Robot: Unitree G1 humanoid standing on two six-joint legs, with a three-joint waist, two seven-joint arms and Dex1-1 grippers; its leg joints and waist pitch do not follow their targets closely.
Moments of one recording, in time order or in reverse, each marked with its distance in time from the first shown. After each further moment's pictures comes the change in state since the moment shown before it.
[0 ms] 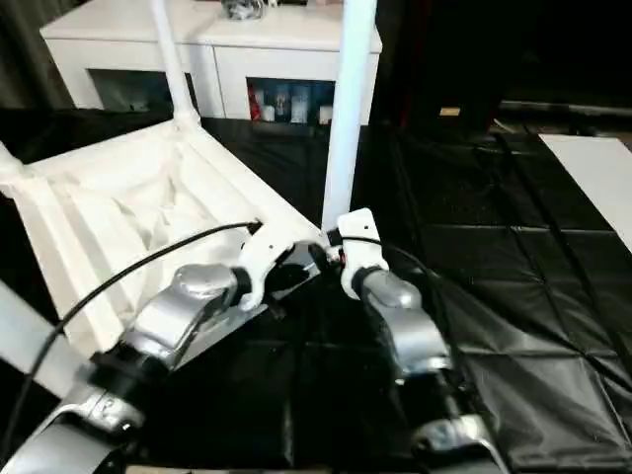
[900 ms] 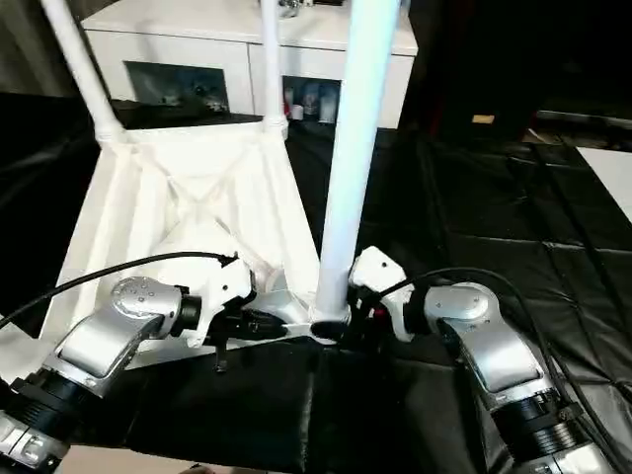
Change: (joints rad) left arm 0.126 0.248 -0.071 -0.196 -0.118 -0.066 -0.469; right arm 0.117 -0.370 0.110 -0.212 0.122 -0.048 0.688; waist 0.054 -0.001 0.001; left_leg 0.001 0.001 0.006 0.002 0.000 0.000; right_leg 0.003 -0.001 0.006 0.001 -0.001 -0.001
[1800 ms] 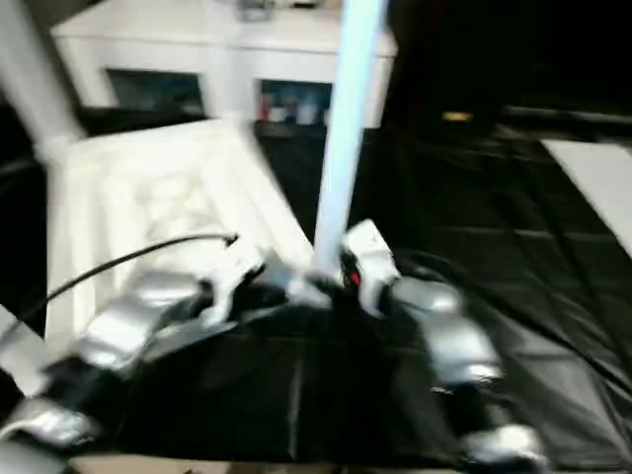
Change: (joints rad) left arm -0.147 -0.252 0.098 0.222 0.062 0.146 0.428; right arm -0.133 0.404 -0.171 0.268 -0.077 0.086 -0.707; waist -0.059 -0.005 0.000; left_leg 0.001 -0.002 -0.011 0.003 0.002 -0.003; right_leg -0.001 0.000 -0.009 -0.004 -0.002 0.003
